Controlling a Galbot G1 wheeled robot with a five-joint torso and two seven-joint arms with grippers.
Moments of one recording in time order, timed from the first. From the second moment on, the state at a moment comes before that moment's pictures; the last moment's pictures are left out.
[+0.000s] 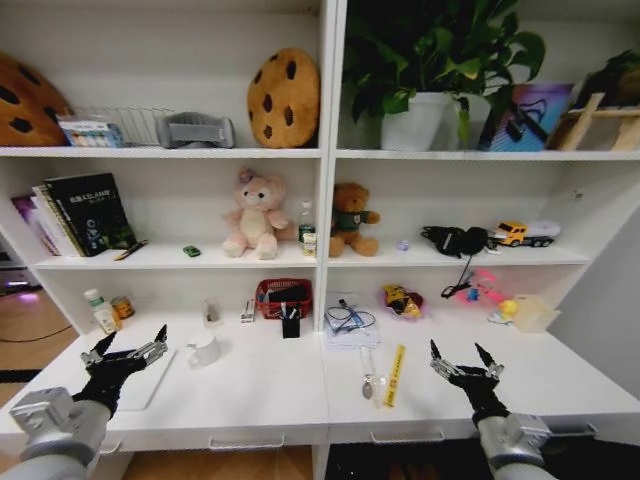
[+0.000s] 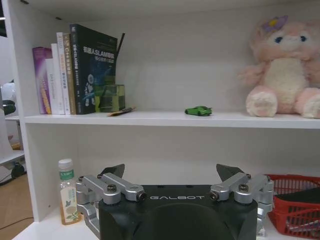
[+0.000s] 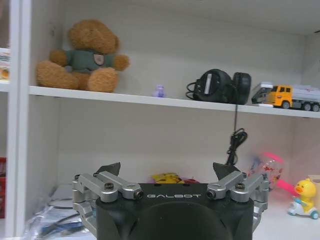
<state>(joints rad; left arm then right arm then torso) 1.86 -1.05 -1.05 -2.50 -0.76 0.37 -0.34 -1.83 1.16 0.77 2.27 0.39 -0.03 0.25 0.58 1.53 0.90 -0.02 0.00</state>
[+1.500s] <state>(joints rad) 1.86 -1.05 -1.05 -2.50 -0.76 0.37 -0.34 -1.83 1.16 0.77 2.27 0.39 -0.03 0.25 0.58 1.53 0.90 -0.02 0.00</state>
